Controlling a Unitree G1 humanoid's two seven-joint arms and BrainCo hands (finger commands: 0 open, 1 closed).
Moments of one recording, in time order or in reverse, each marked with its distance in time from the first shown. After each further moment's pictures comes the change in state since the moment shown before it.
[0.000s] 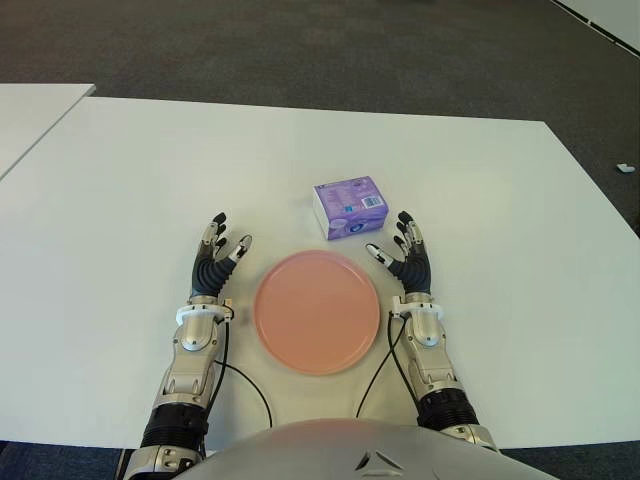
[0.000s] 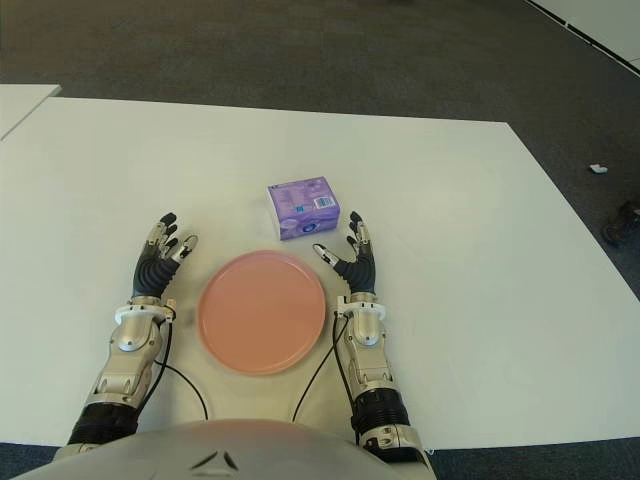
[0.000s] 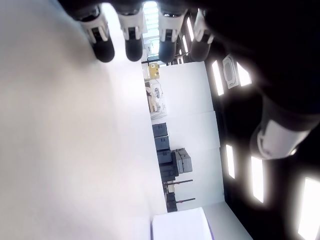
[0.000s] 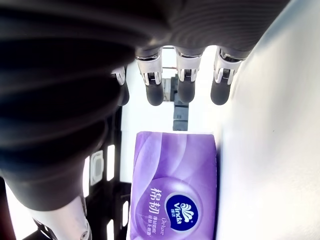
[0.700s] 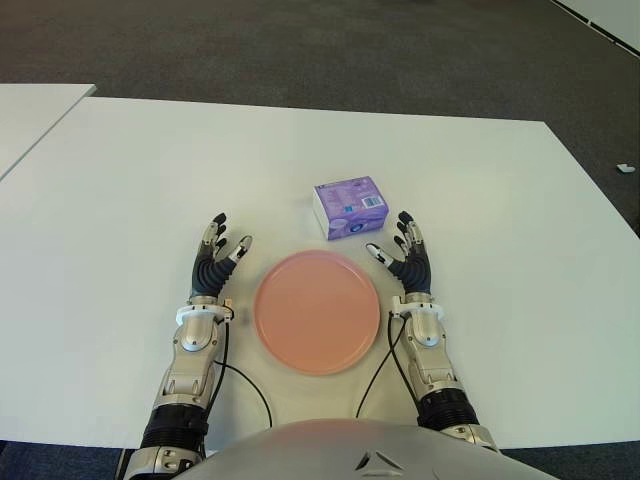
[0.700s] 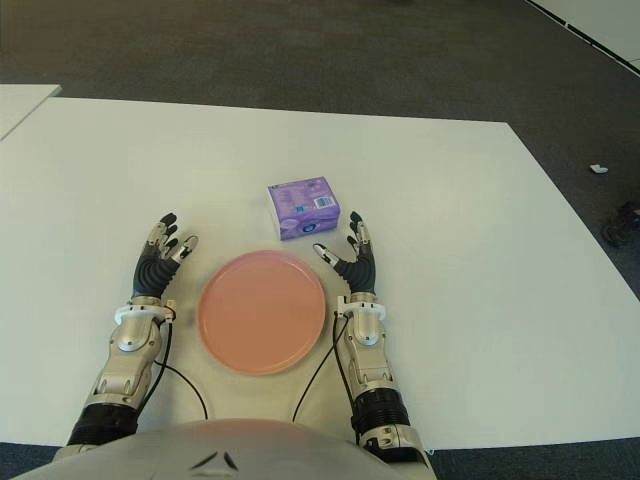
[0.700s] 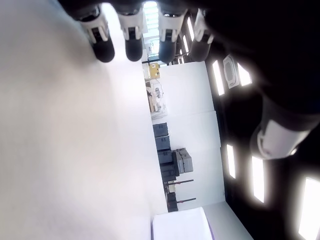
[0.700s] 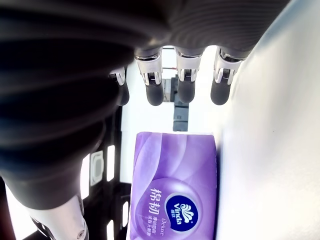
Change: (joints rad) left arm 0.001 -0.002 -0.001 -0.007 -0.001 0.009 0.000; right arm 0.000 -0.006 -0.001 0.001 -0.001 0.000 -0.003
